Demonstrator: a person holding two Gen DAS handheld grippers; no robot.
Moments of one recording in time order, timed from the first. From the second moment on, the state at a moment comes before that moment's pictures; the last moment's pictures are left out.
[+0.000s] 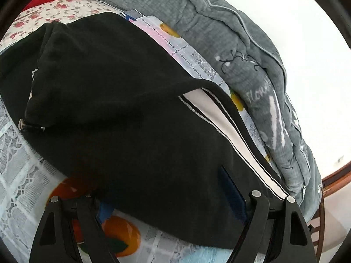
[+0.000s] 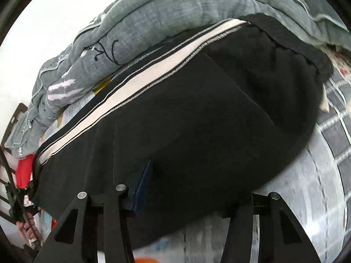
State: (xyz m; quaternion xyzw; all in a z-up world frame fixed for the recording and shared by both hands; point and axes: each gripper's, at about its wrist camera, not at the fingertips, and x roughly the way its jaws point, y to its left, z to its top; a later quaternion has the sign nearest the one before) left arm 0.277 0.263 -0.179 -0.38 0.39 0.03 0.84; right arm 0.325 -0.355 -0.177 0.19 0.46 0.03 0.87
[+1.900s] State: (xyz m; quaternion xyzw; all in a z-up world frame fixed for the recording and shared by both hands) left arm 0.019 0.276 -0.135 -0.18 0.32 0.08 0.93; right arm 0.022 -0.324 -0.090 0.04 0.32 -0.01 0.95
